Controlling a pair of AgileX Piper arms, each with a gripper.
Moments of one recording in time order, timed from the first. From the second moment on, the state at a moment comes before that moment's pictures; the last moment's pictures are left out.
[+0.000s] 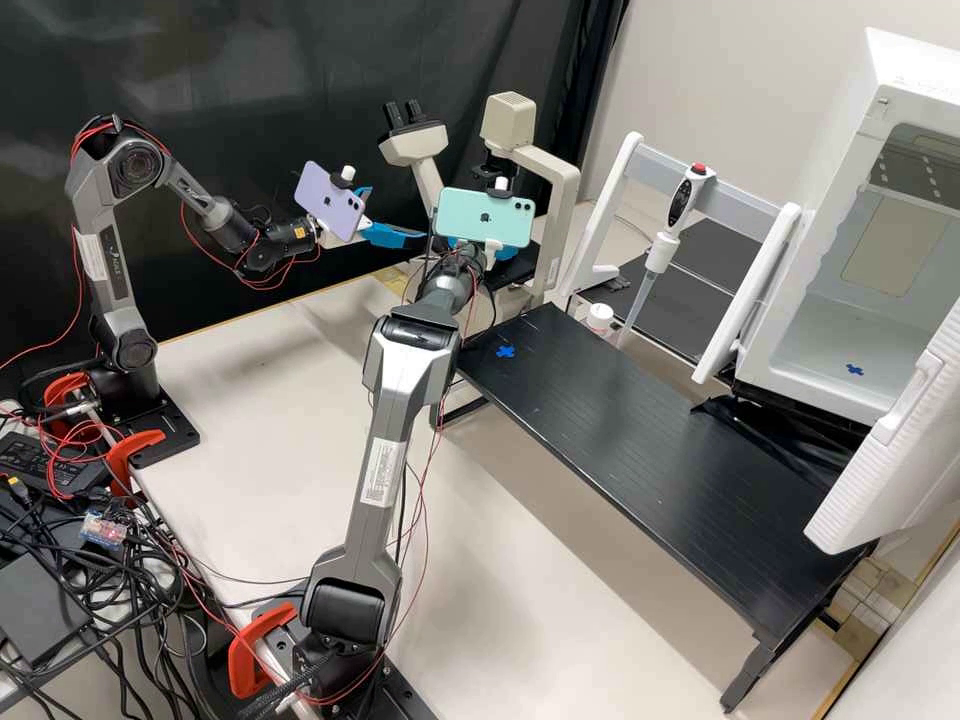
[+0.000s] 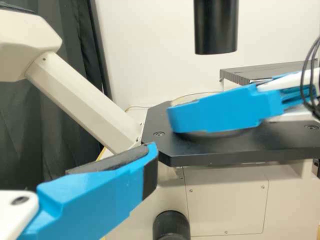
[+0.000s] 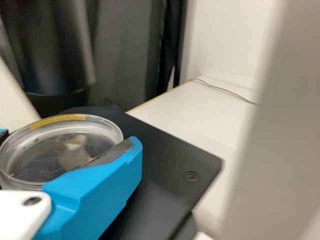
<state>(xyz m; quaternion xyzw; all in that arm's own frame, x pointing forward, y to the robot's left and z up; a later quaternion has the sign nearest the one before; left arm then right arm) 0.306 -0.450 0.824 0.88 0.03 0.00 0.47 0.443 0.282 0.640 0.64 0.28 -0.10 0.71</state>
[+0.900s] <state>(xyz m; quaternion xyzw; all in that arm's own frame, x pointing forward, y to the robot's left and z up) 0.306 -0.450 0.824 0.88 0.03 0.00 0.47 0.447 0.287 0.633 0.60 0.24 -0.10 0.75</state>
